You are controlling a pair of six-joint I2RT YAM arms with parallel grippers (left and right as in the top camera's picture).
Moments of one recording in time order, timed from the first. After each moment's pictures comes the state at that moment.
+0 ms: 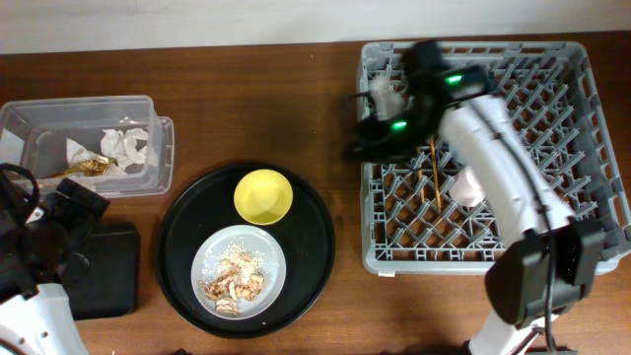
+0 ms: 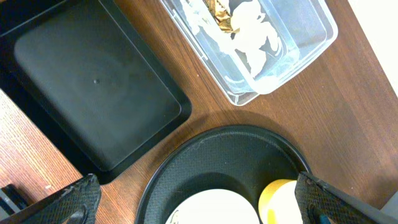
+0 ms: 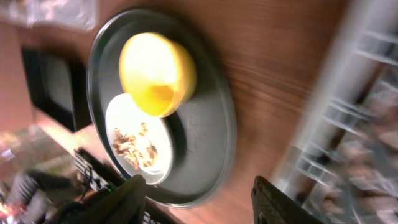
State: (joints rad) left arm 0.55 1.15 1.36 -1.23 0.04 -0.49; right arm 0.29 1.88 1.76 -1.22 -0.58 0.16
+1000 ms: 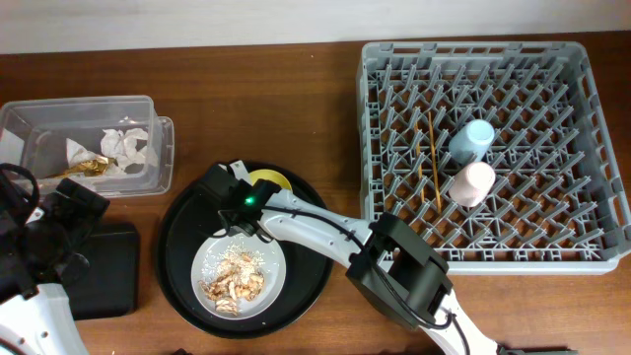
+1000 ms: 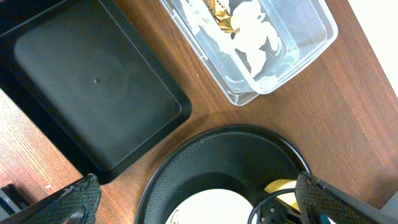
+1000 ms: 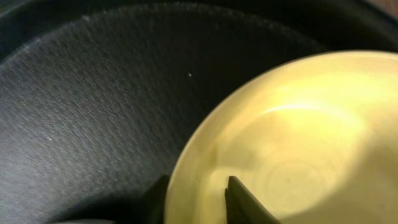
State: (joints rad) left arm 0.55 1.15 1.36 -1.23 0.04 -0.49; right arm 0.96 2.28 1.76 -0.63 0.13 0.51
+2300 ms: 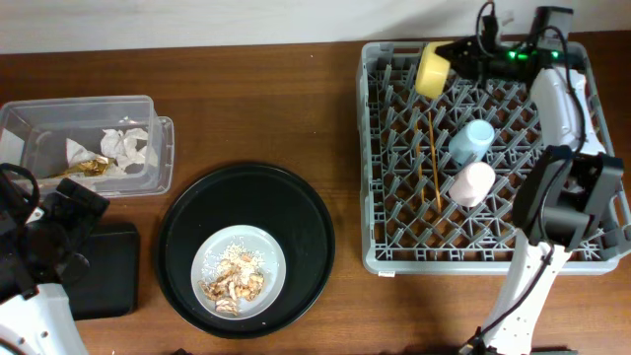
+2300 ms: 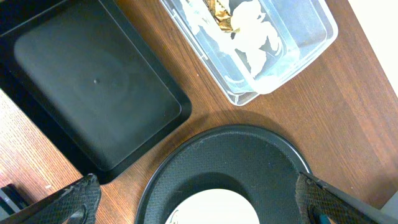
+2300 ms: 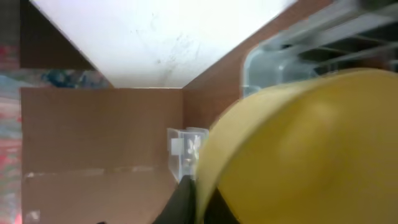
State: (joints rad) left arm 0.55 1.15 1.36 -1.23 0.04 -0.49; right arm -0.26 2.38 2.11 -0.60 -1.24 0.61
